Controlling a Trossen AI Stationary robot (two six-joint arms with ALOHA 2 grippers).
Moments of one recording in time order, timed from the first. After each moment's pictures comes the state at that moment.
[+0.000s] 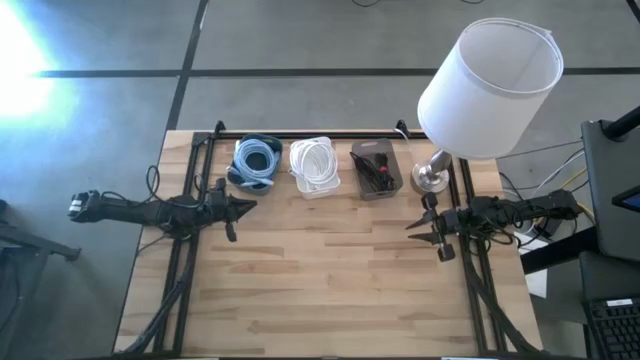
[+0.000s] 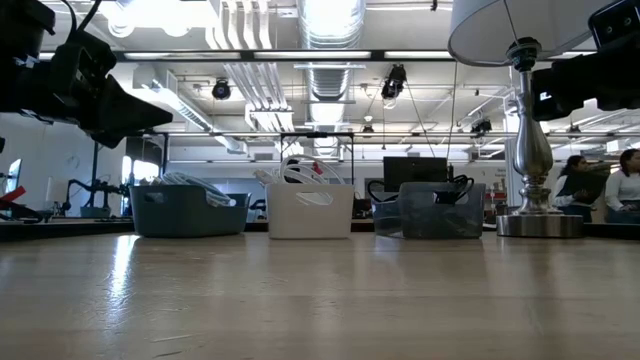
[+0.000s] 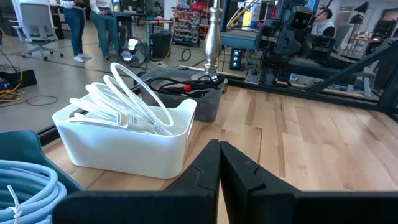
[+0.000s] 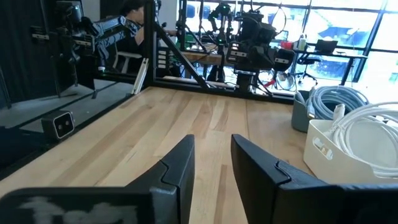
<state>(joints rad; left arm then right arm) -0.10 0.23 0.01 0.09 -0.40 -0.13 0.19 0.05 0.01 0.01 -0.02 -0.03</state>
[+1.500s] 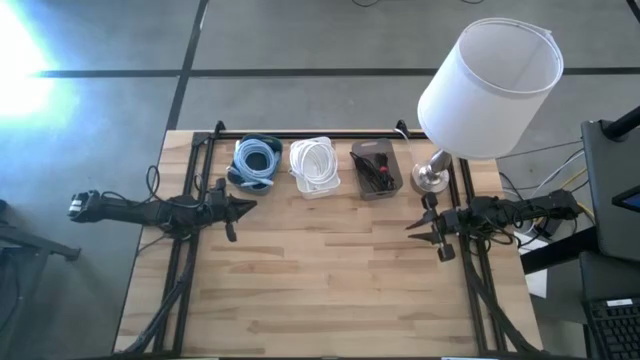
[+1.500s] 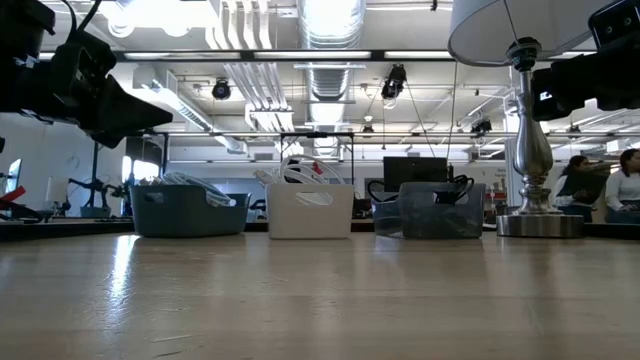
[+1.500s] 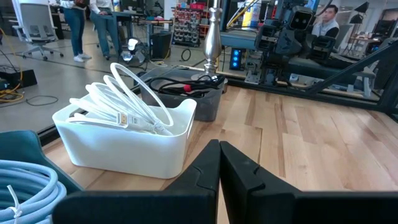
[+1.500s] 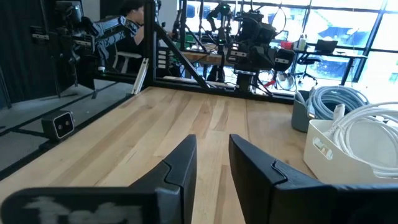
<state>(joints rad) -0.10 0.23 0.01 0.09 -0.40 -0.13 0.19 0.05 0.01 0.01 -0.02 -0.03</state>
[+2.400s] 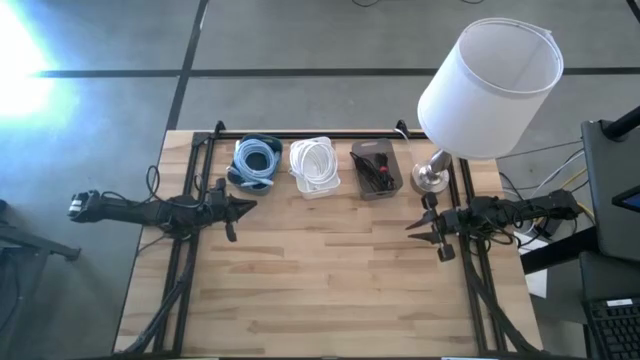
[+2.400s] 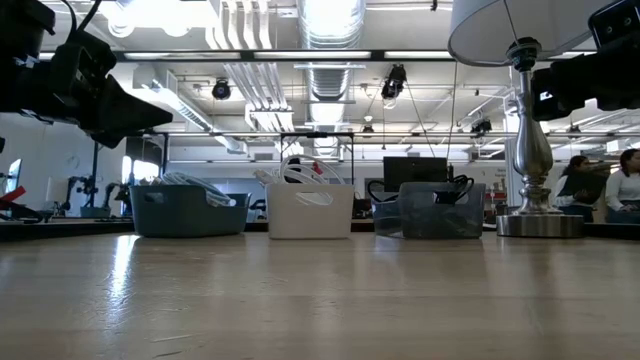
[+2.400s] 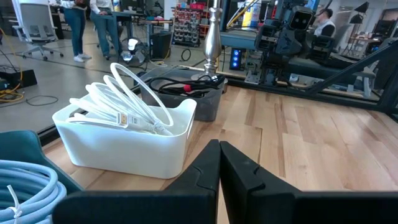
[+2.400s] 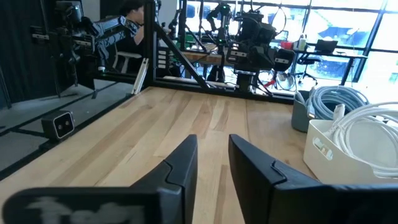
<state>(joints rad) -0.10 0.23 0.01 0.09 -0.40 -0.13 0.19 0.05 0.01 0.01 -0.02 -0.03</state>
